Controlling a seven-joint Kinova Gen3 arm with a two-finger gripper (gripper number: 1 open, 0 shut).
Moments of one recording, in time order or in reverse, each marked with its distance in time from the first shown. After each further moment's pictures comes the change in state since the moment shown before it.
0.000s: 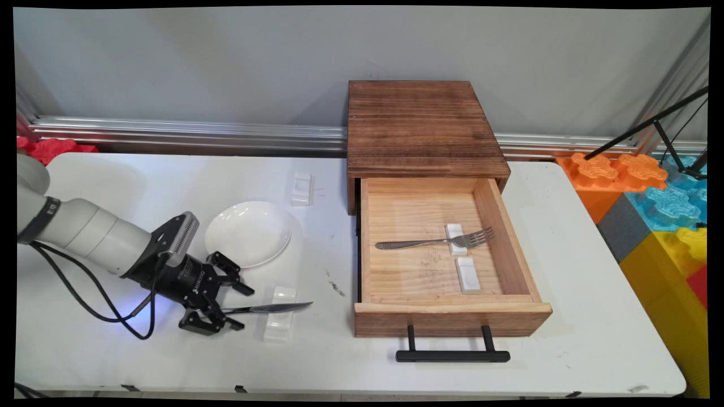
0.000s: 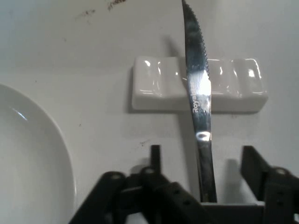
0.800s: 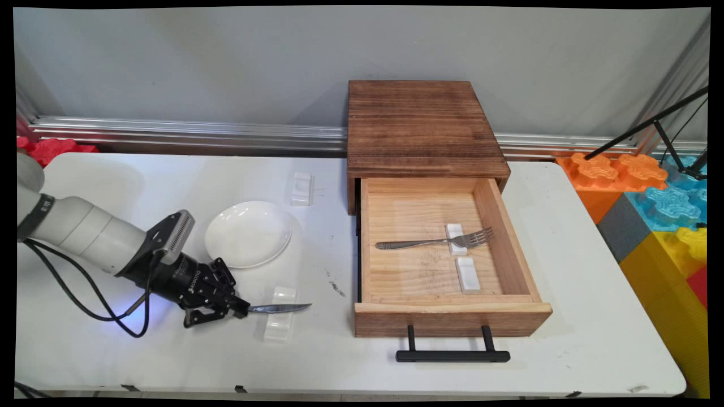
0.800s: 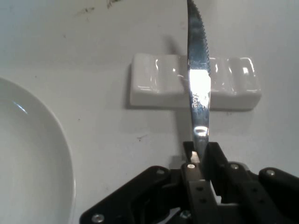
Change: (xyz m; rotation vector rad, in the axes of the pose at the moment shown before) arm -0.001 0.000 -0.007 -0.009 0.002 -0.020
